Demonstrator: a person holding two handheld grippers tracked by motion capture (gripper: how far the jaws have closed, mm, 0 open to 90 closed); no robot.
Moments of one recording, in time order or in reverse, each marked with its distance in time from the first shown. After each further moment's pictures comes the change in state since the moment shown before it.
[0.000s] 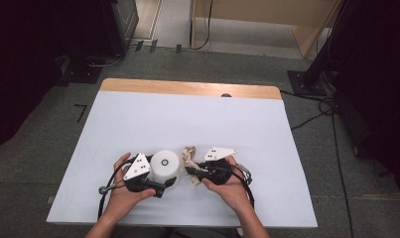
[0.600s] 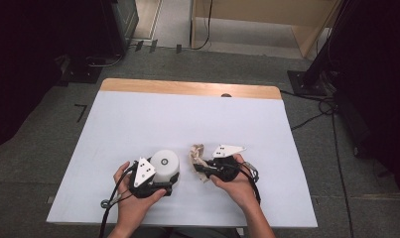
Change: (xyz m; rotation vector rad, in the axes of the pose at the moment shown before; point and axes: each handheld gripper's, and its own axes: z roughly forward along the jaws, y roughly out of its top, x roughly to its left) left arm -0.024 0.007 0.003 0.010 0.220 -0.068; right arm -0.017 -0.008 -0.010 0.018 -0.014 0.012
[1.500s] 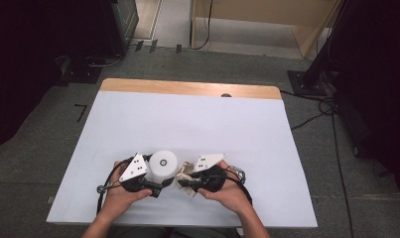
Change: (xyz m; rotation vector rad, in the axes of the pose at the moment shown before) left arm 0.034 -0.007 0.002 -0.051 -0.273 0.149; right arm 0.042 0.011 0.015 0.060 0.190 -0.167
